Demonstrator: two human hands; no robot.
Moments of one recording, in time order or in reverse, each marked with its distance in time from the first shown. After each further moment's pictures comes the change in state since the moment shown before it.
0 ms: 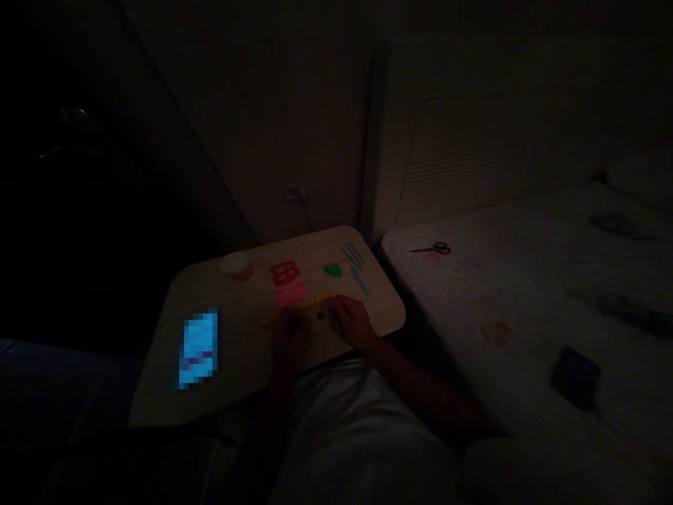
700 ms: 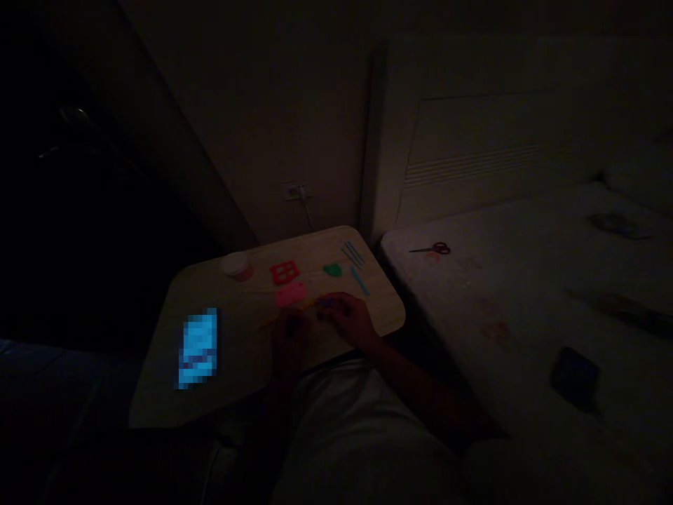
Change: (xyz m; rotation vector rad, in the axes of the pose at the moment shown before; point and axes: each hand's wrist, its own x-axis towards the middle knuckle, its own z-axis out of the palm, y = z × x) left_hand 0.000 -0.002 -0.001 0.006 0.006 0.012; right_hand 0.002 0.004 0.005 0.274 0.015 0.100
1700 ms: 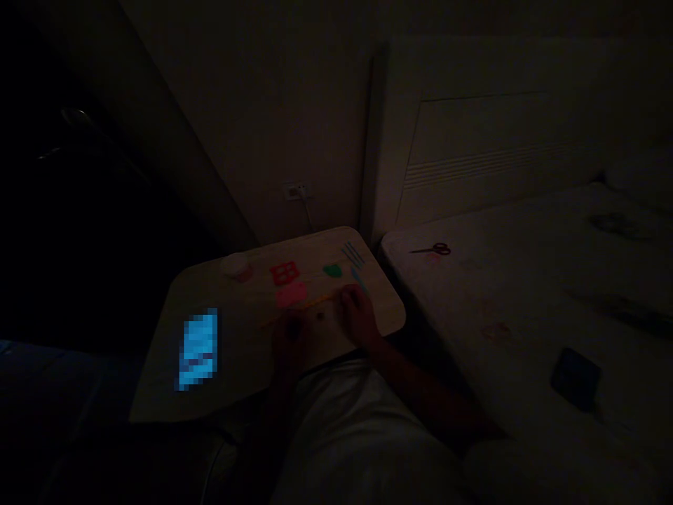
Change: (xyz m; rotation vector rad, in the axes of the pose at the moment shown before) left_hand -0.002 0.001 0.002 0.033 0.019 0.056; right_hand 0.005 0.005 -0.008 -0.167 0.220 -0.151
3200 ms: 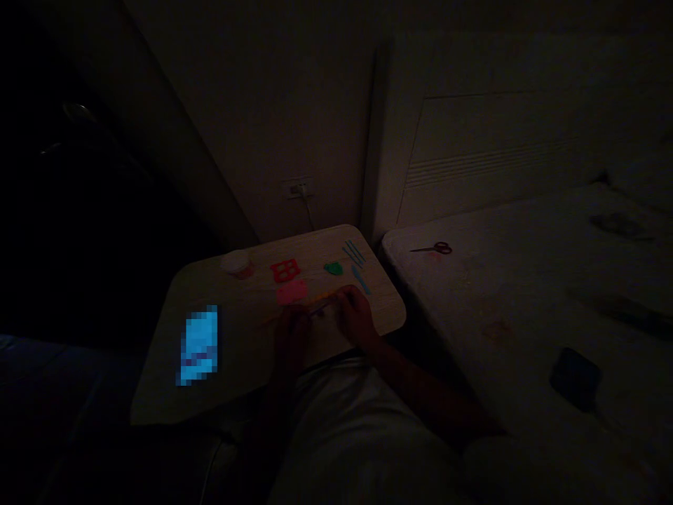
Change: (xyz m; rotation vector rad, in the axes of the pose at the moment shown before) left_hand -0.002 -0.005 0.001 -0.177 -0.101 -0.128; right_hand 0.000 0.000 0.000 -0.163 -0.030 -0.095
